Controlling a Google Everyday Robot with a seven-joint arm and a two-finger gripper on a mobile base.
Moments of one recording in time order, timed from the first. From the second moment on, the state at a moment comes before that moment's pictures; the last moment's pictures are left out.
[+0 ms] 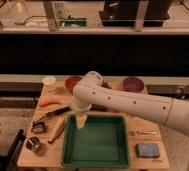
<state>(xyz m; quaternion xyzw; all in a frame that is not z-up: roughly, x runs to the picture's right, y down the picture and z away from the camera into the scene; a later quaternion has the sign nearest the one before) -0.096 0.126 0.731 -0.26 -0.20 -0.14 0.94</state>
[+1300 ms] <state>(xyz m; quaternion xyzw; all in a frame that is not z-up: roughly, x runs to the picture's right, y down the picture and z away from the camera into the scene) -0.182 0.141 0.758 -0.27 -0.20 -0.19 0.92</state>
